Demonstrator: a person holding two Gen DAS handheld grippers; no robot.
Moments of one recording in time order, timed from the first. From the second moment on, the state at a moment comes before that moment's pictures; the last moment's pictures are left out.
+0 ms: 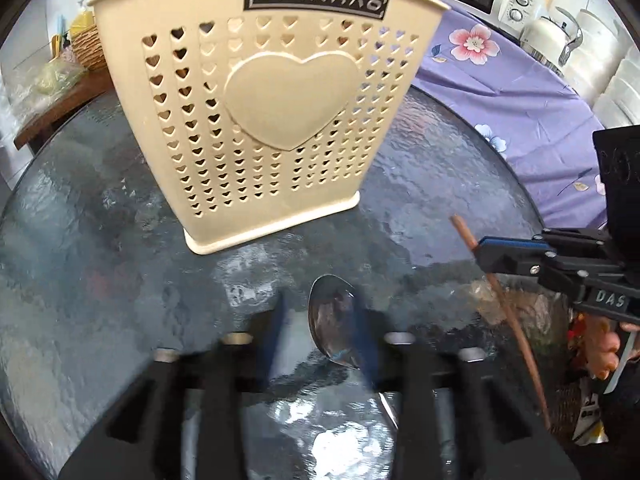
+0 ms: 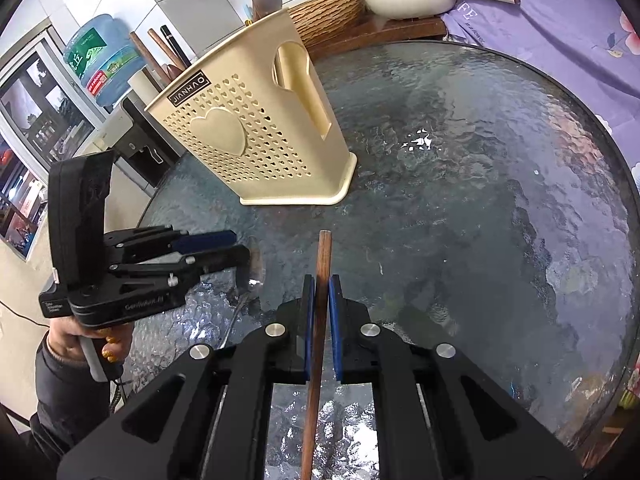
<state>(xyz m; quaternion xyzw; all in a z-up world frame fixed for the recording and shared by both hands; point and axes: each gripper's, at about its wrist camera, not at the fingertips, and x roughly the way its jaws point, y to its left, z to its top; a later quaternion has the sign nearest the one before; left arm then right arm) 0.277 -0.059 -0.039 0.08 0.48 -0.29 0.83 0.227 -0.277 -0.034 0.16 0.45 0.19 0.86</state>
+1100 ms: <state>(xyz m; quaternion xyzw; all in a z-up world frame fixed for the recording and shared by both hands) 0.257 -0.103 -0.055 0.07 0.49 -0.07 0.87 0.242 -0.272 -0.030 0.14 0.45 0.15 0.87</state>
